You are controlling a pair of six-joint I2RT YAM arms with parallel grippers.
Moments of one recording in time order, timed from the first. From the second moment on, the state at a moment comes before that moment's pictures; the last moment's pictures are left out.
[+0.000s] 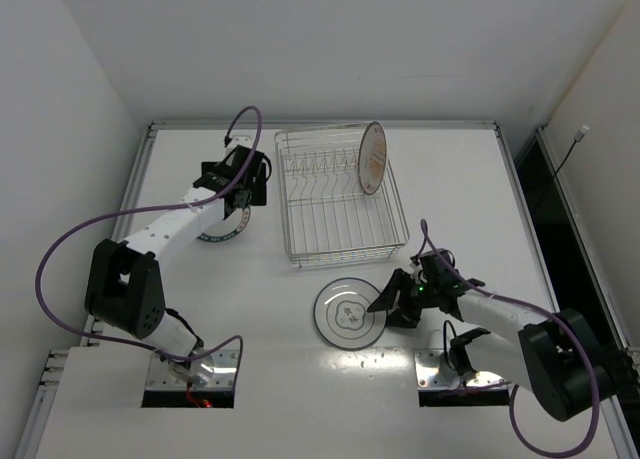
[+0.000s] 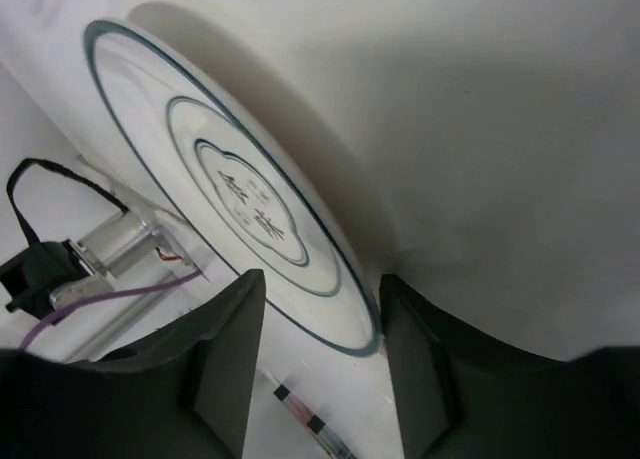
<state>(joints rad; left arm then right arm) -0.39 1.54 1.19 -0.51 -0.56 -0.29 0.36 1.12 0.18 -0.11 -0.58 0.94</state>
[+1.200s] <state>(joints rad) -0.39 1.53 1.19 -0.51 -0.63 -0.31 0.42 1.16 1.47 -0.88 0.35 0.44</state>
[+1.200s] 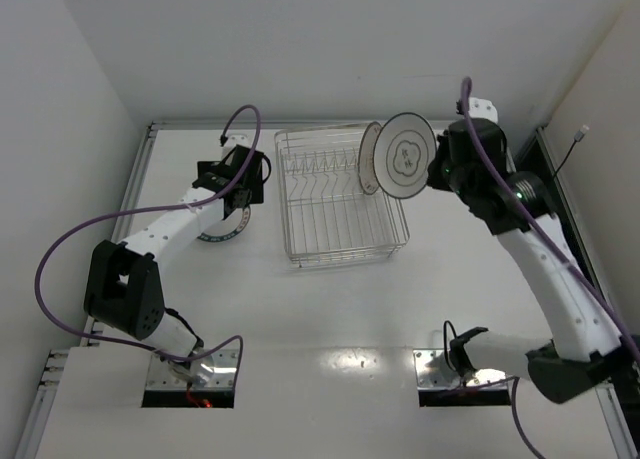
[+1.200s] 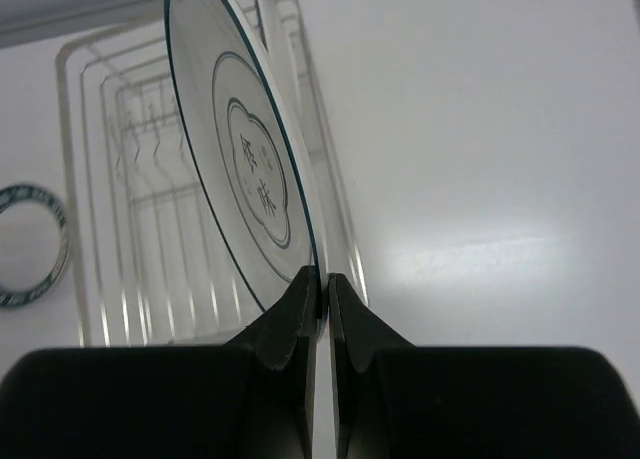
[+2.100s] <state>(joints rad) -0.39 1.53 1.19 -0.51 -0.59 -0.32 0.52 1.94 1.77 -0.59 0.76 0.19</state>
